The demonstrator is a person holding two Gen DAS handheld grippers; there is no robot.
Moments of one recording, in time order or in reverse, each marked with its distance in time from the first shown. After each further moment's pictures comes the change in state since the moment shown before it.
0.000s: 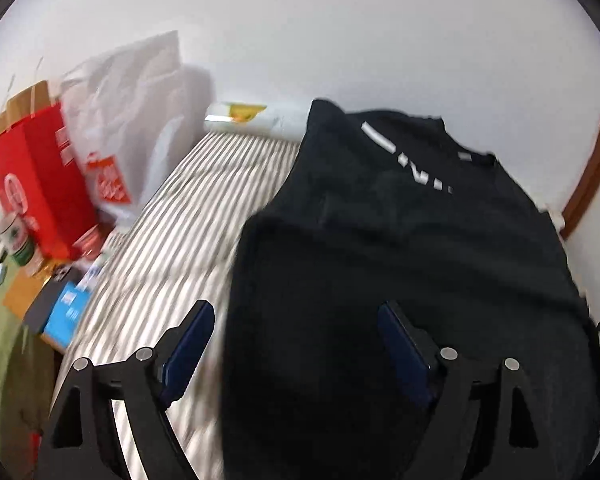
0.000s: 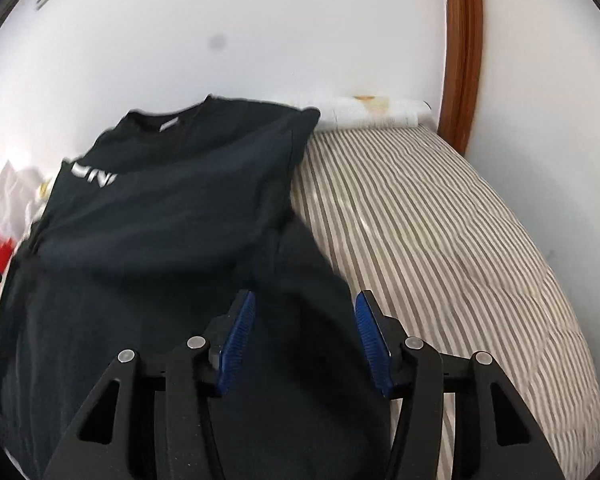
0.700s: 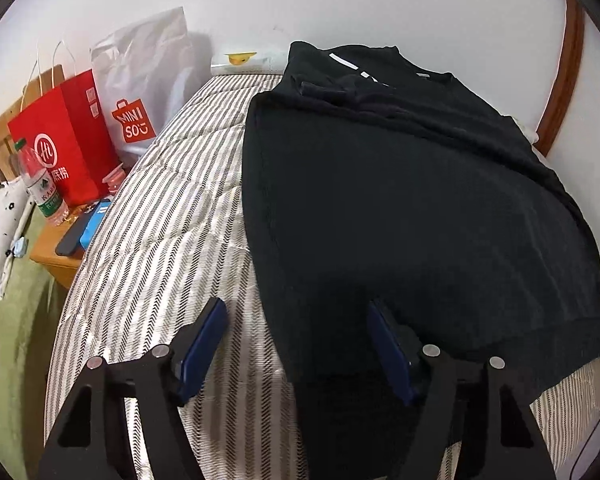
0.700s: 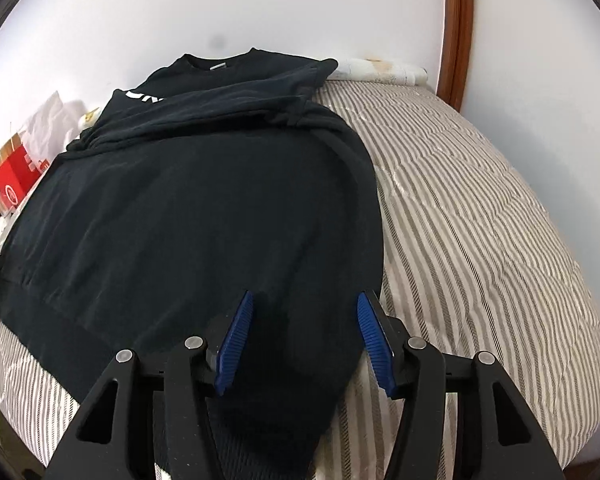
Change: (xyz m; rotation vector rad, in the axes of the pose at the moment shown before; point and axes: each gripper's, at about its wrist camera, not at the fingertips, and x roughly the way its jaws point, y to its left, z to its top) left arm -0.077 -0.003 -0.114 0.113 0.107 0.021; right arm -0.076 -0.011 -0.132 -0.085 0.054 0.054
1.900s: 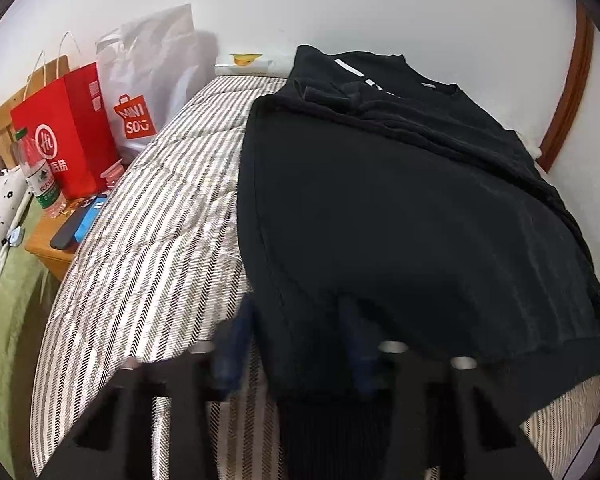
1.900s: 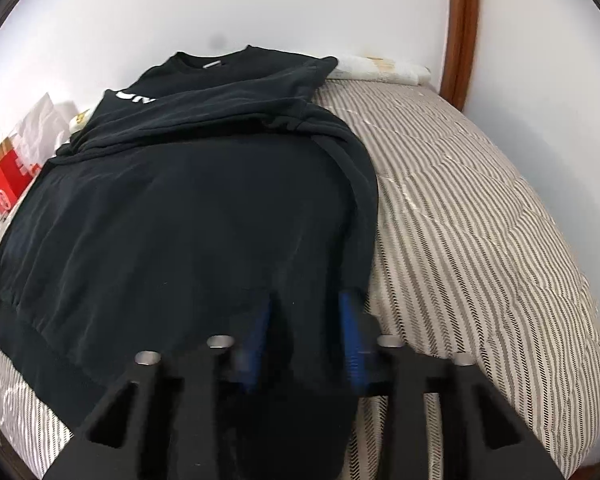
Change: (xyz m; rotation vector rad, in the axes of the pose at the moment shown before) left arm 0.002 -0.002 0.002 -0.049 -0.011 -0.026; right arm 0.021 0.003 0.022 -0.005 0.011 -0.007
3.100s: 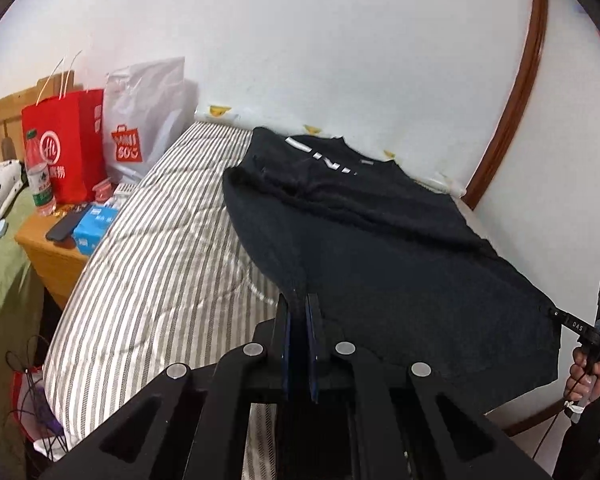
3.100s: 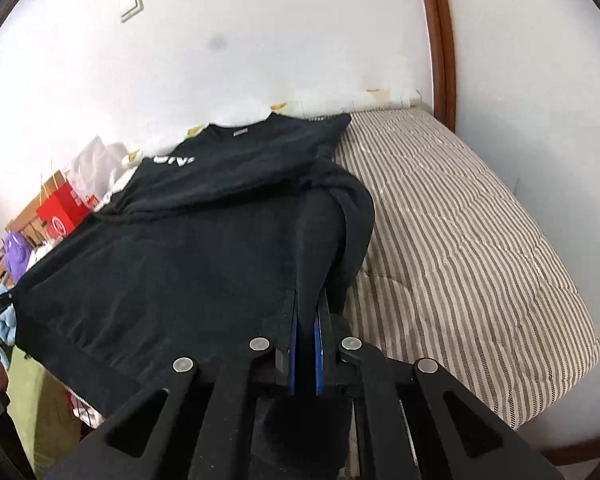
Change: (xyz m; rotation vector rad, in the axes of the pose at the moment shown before) left arm -0.129 -0.004 -0.039 -0.044 -0.169 -0.202; right arm -0.109 -0.026 -0.020 0.092 -0.111 0.144
